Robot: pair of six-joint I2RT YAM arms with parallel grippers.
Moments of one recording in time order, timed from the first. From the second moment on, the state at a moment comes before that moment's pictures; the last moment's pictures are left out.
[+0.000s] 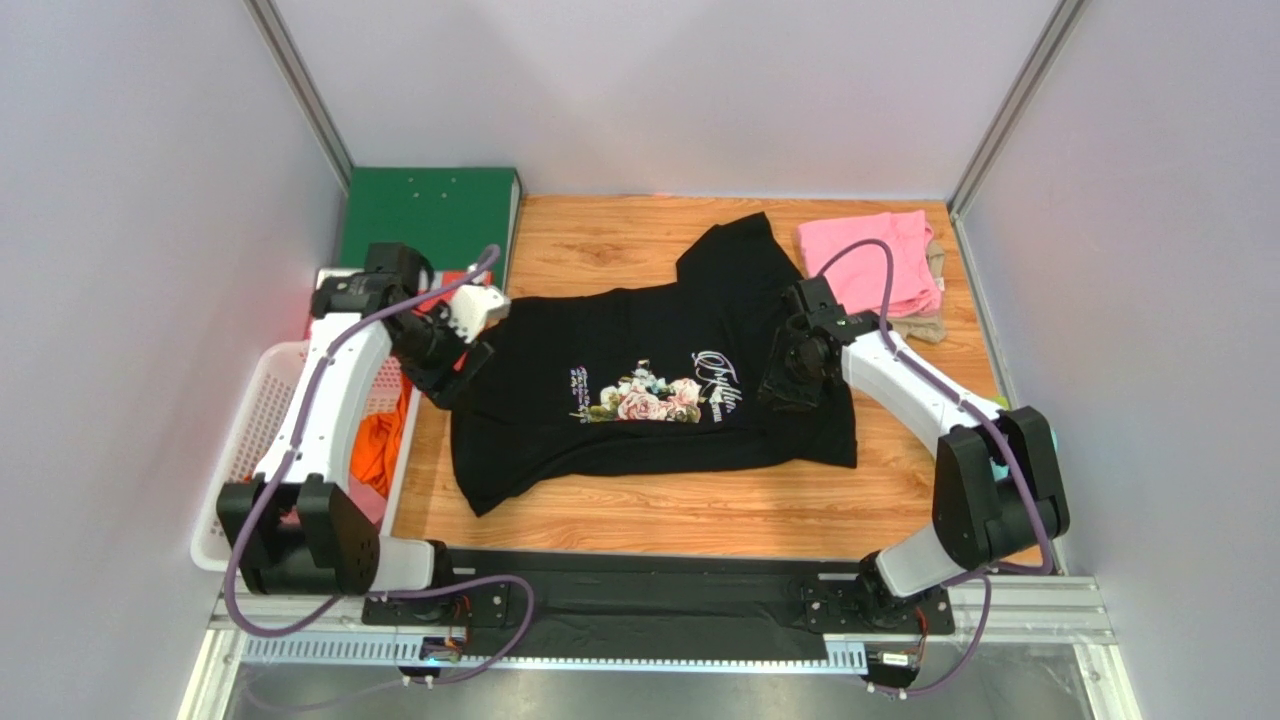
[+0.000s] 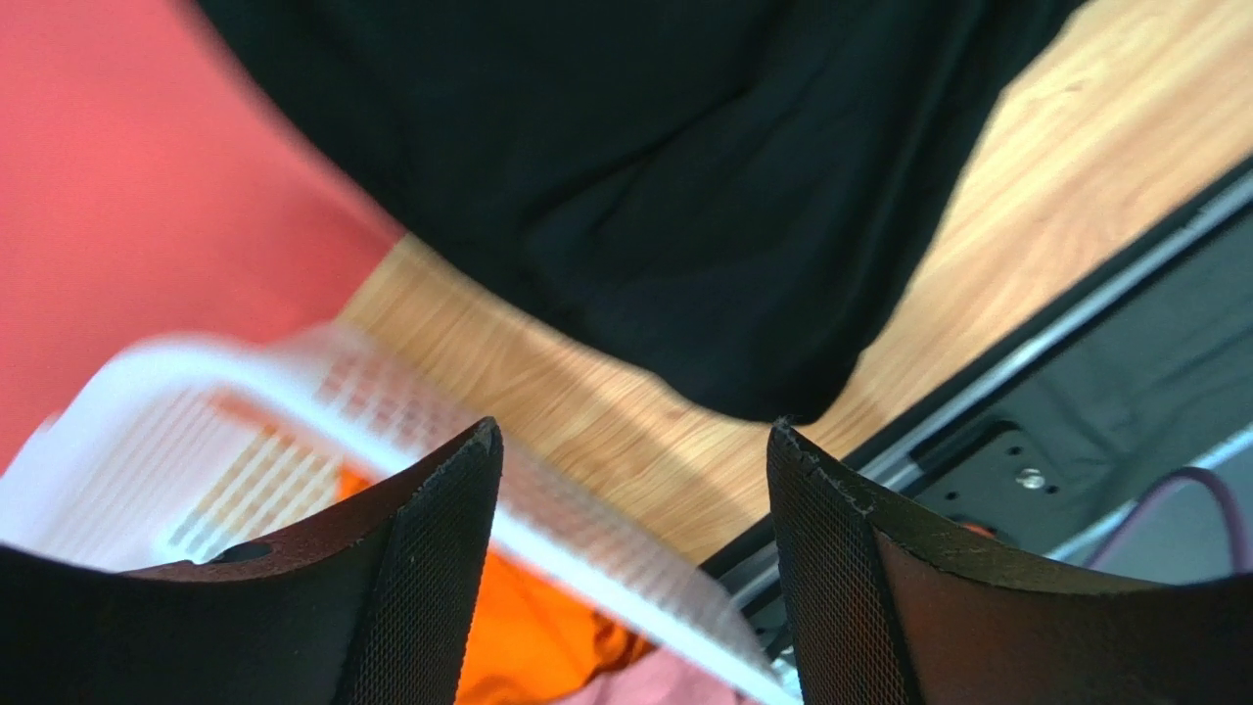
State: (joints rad) left arm 0.01 1.34 1.29 -1.23 0.31 0.76; right arm 0.34 1.51 1.02 -0.69 -0.05 0.67
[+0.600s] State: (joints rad) left arm -0.11 1.30 1.01 -1.31 0.22 0.84; right arm 0.39 1.61 1.08 -0.72 0.01 0.65
